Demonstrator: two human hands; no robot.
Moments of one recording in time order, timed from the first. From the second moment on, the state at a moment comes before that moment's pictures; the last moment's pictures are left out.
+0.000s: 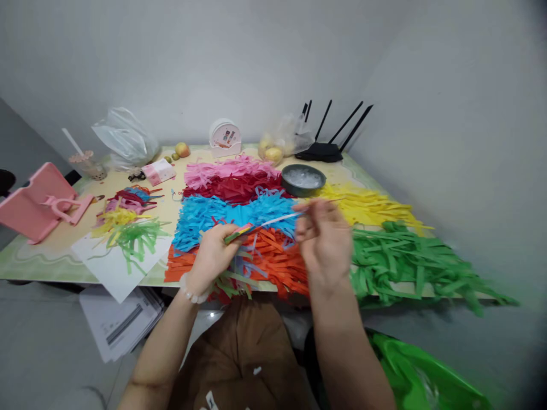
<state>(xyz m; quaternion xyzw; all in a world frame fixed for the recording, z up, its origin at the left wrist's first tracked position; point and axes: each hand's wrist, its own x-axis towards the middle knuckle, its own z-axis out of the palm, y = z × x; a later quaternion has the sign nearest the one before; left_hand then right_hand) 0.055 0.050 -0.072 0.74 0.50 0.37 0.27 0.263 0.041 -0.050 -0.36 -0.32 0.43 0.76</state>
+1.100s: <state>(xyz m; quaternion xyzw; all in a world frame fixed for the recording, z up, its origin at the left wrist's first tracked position) 0.055 0.024 -0.050 0.56 0.47 0.53 0.43 0.205 -0.003 -0.059 -0.51 -0.63 0.23 0.54</state>
